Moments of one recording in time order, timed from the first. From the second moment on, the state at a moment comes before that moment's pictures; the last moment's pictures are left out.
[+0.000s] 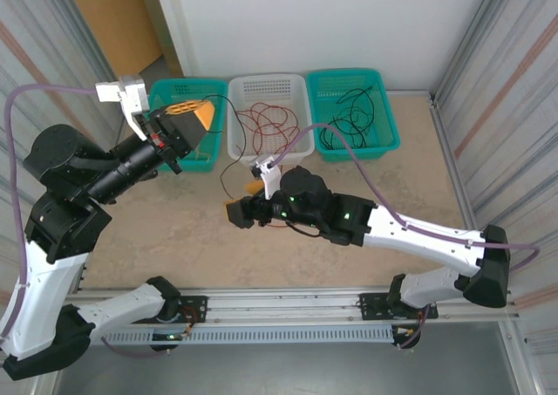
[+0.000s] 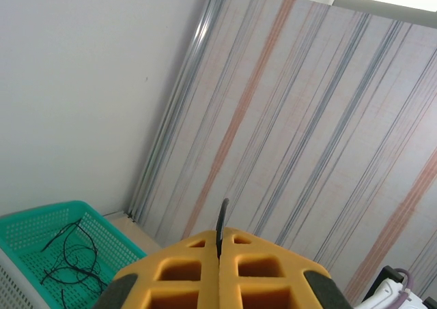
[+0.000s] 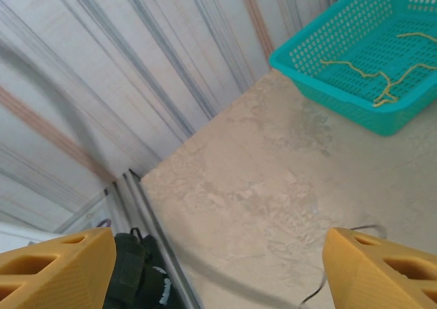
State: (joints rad) left arm -0.68 0.97 1.67 -0.48 0.25 -0.45; right arm 1.19 1.30 1.18 -0.18 0.05 0.49
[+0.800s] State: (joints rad) left arm -0.63 0.93 1.34 -0.61 -0.07 -0.40; right arm 0.88 1.28 1.44 -0.49 0.17 0.43
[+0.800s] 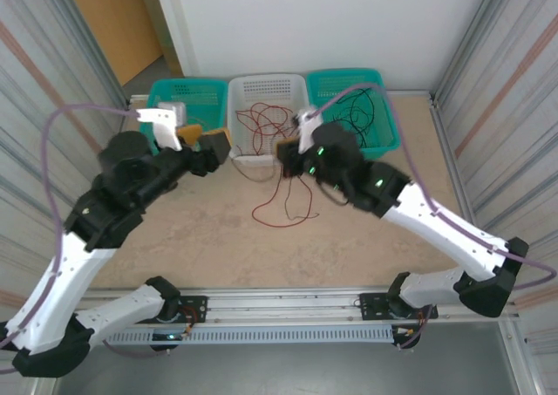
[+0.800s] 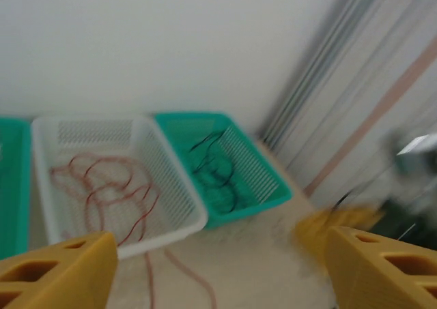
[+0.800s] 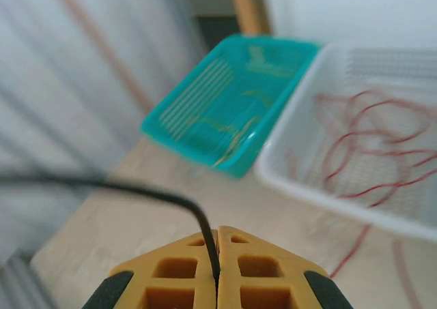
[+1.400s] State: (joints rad) left arm -0.64 0.87 0.75 -0.56 0.02 -0.59; right arm 0.17 1.97 2.17 -0.67 -0.07 0.44
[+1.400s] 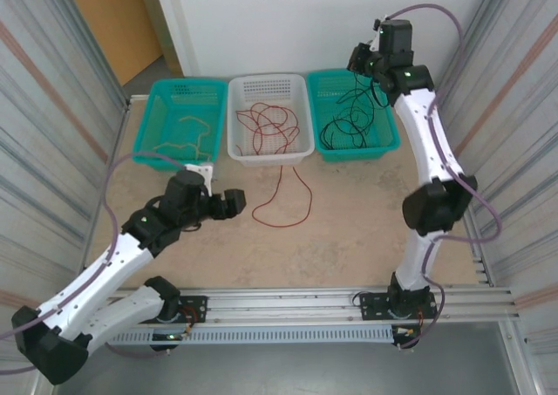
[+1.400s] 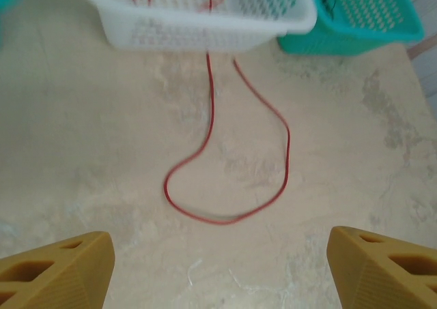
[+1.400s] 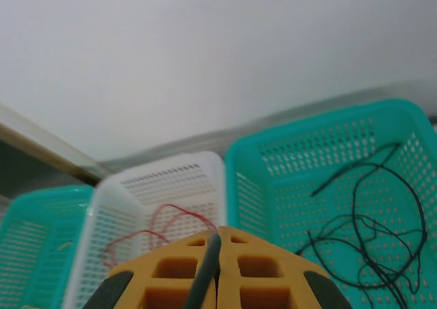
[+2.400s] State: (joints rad) left arm -0.82 1.25 0.63 -0.33 -0.04 -1.02; right arm 0.10 1.77 1.55 -1.01 -0.05 0.49
